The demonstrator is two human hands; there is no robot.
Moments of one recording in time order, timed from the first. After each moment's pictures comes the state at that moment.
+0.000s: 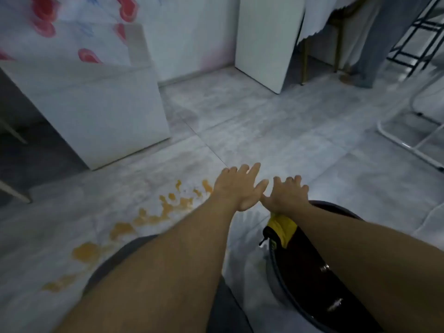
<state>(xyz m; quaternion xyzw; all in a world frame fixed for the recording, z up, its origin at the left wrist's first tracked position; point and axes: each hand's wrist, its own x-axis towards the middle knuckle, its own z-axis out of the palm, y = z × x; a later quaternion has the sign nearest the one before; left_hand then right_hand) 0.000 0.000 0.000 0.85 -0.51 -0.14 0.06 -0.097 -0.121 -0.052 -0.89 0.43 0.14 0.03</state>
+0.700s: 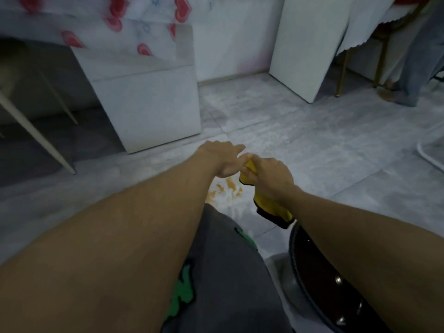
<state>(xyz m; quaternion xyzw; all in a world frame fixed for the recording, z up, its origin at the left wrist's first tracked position) 0.062 0.078 0.063 0.89 -0.44 -0.14 -0.04 -0.035 -0.056 -0.007 -0.98 0.15 -0.05 0.09</state>
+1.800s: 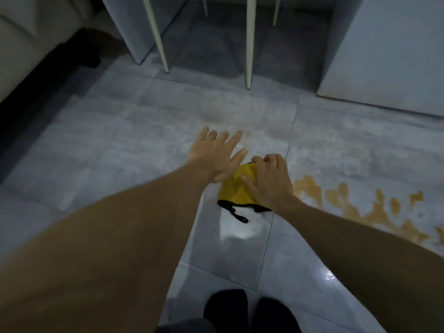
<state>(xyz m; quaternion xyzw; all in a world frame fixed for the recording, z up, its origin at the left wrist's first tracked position) 0.216 0.513 -0.185 0.99 -0.07 -0.13 -0.06 0.220 0.334 -0.281 -0.97 -0.19 0.08 0.12</state>
